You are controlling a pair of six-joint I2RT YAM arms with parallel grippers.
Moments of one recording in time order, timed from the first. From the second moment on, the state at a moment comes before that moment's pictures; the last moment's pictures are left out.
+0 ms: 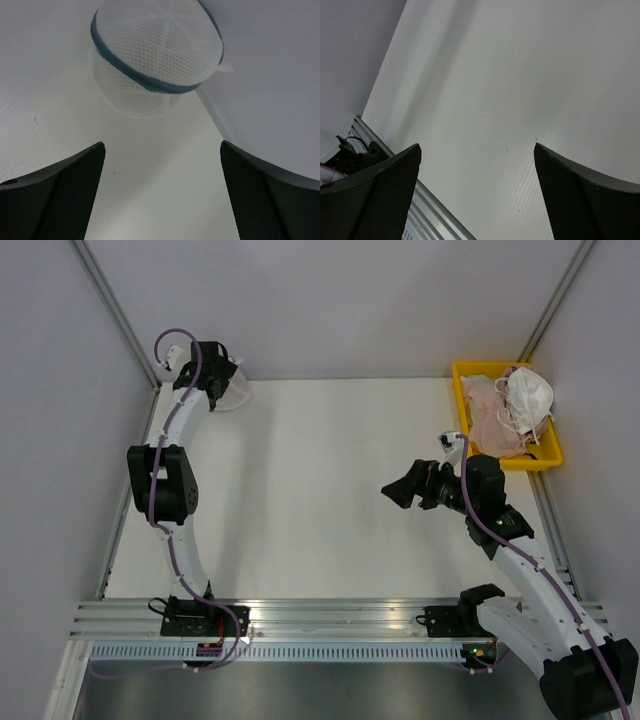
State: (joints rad) left arm -0.07 2.05 1.86 -0.44 -0.36 -0.94; right arm 0.26 0.84 0.65 -0.19 -0.50 0.47
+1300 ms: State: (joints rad) left arm 0.10 2.33 1.79 0.21 0.08 -1.47; right arm 0.26 0.88 0.64 -0.26 -0.50 0.45
